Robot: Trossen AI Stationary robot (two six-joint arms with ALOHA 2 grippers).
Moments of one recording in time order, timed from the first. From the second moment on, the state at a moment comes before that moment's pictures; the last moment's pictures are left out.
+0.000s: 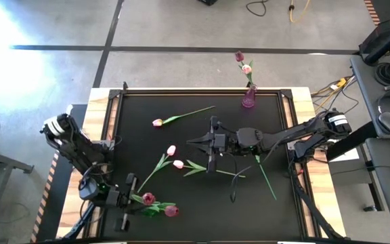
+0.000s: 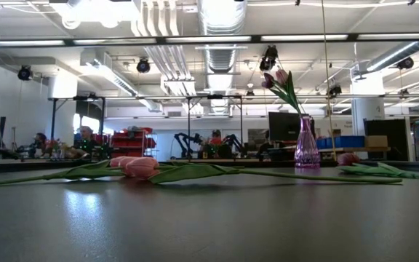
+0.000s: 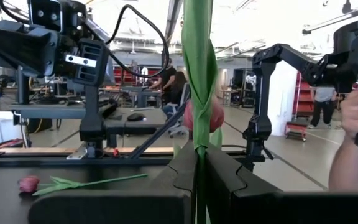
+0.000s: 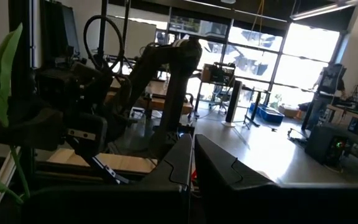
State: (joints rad) left arm -1.08 1.48 0.46 1.38 -0.93 0.19; right arm 0.17 1.57 1.05 0.64 0.21 -0.20
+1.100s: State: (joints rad) left arm -1.15 1.48 0.46 1.36 -1.06 0.19; right arm 0.17 1.57 1.05 0.64 0.21 -0.20
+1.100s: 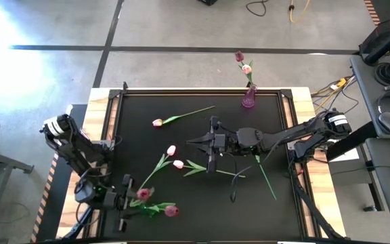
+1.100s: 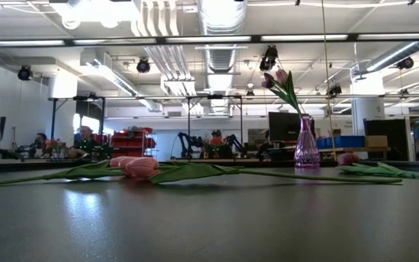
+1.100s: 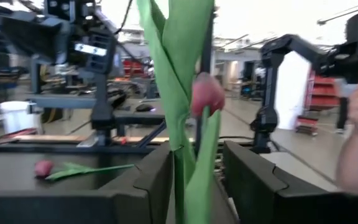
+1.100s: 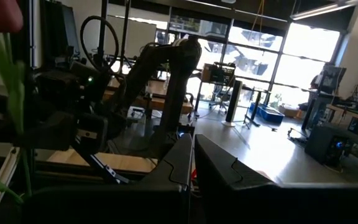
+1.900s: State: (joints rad) left arm -1.26 1.41 0.46 1.36 -1.37 0.31; right arm 0.17 1.57 1.05 0.63 0.21 -0.22
